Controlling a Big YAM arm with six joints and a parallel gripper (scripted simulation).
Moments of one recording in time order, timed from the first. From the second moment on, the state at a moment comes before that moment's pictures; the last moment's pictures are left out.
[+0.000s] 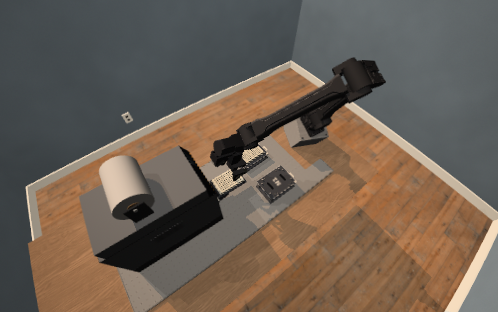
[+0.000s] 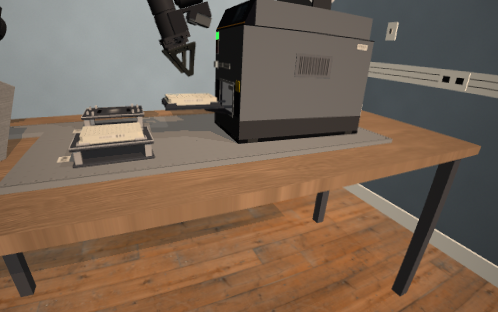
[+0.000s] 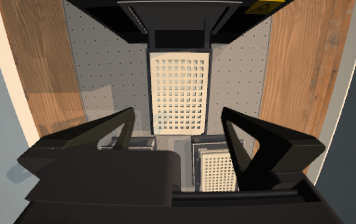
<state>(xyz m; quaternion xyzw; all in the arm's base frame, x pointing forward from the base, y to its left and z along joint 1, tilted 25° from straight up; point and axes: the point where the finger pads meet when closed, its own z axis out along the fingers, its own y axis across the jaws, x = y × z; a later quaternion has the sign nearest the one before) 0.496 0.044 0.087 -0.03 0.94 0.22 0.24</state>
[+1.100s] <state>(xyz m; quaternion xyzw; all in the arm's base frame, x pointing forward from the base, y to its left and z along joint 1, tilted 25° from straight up) 0.431 0.035 0.072 -0.03 0.96 0.21 0.18</state>
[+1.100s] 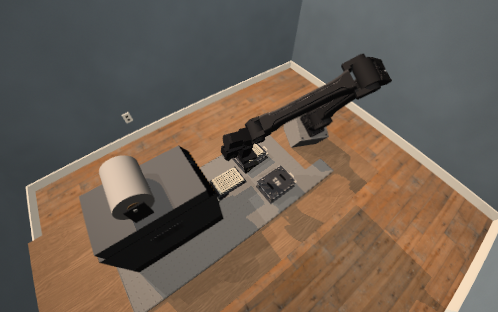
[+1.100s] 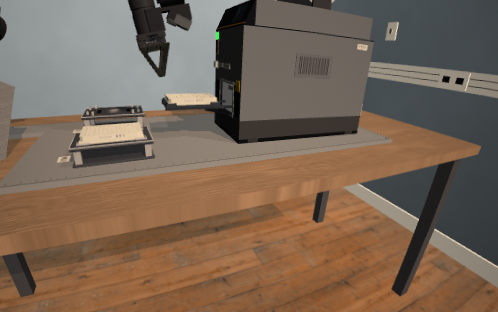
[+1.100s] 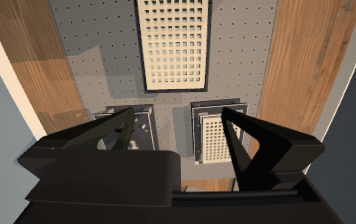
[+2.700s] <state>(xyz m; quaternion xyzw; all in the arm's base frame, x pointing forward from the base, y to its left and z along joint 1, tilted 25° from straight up) 0.432 0.045 0.113 -0.05 0.97 0.21 0.07</state>
